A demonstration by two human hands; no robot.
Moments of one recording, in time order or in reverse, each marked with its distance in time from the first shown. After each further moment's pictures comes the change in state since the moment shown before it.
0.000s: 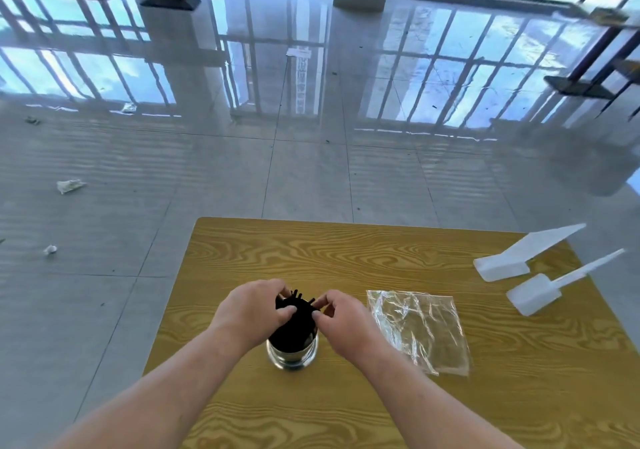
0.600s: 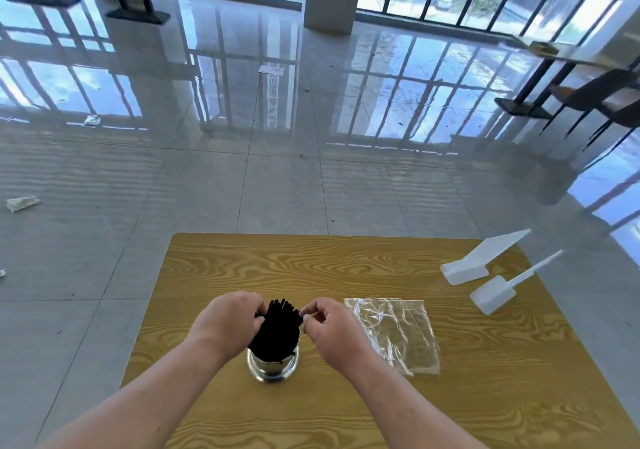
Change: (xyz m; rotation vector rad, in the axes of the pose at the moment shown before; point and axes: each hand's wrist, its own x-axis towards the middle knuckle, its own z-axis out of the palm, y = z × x) left_hand -0.003 -0.008 -0.008 0.061 0.019 0.101; right_hand -0.027 -0.011 -0.011 0.200 0.079 0.007
